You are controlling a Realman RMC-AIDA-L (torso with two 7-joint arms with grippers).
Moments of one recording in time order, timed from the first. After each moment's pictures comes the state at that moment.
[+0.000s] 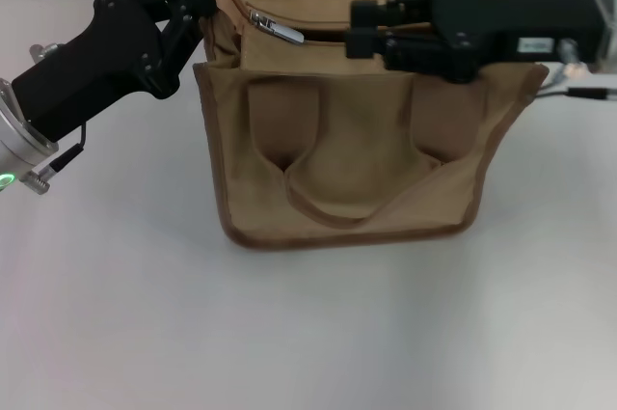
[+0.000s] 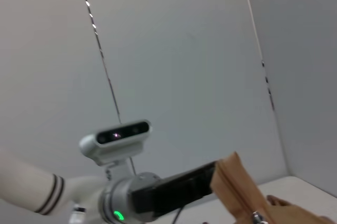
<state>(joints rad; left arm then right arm) -0.62 -2.07 0.14 0.29 1.93 1.80 -0.91 0.77 2.06 -0.64 -0.69 -1.90 -1.75 1.54</state>
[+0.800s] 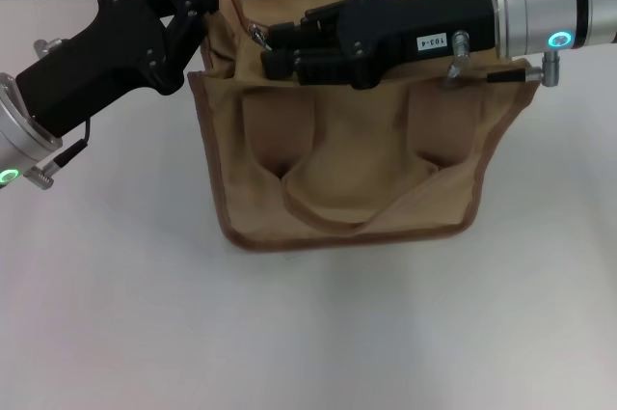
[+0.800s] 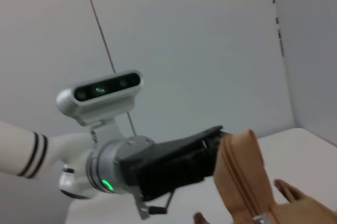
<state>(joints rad) -0.63 -2.07 0.14 0.29 1.93 1.80 -0.91 0.87 2.08 -0.87 -0.69 -1.90 -1.57 1.64</state>
